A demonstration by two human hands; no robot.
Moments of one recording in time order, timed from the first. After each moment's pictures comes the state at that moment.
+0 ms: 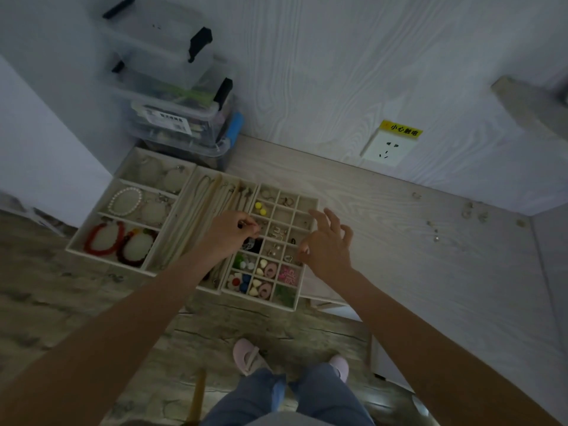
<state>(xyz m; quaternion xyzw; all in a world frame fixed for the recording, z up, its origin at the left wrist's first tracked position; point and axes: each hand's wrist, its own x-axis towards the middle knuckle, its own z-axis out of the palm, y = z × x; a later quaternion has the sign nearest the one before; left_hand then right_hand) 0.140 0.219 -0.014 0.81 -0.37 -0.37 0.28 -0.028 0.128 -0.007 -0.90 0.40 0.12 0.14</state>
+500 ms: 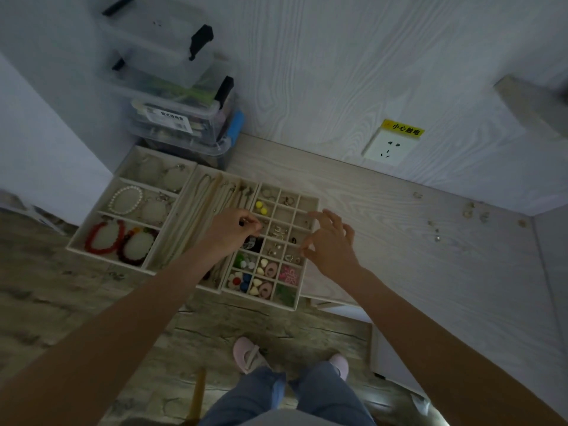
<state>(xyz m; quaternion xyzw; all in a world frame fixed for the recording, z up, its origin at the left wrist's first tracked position) 0.140 0.218 -0.009 0.80 -0.37 -0.38 0.29 -0.034 0.120 -0.001 -0.90 0.38 0.11 0.18</state>
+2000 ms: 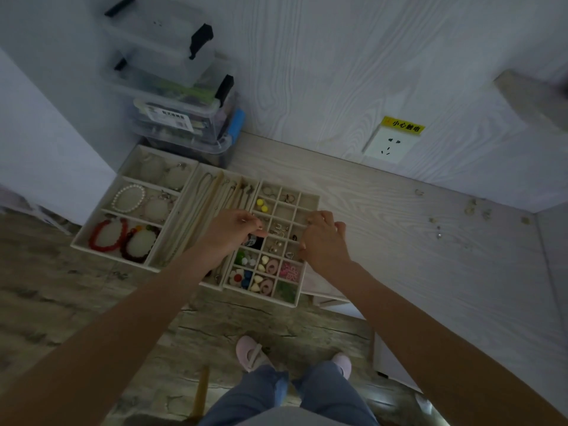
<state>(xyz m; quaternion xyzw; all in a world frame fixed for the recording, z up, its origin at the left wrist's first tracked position) 0.132 0.229 0.001 0.77 -0.26 -0.44 0.39 -0.022 0.126 -0.008 -0.92 0.36 0.13 0.11</state>
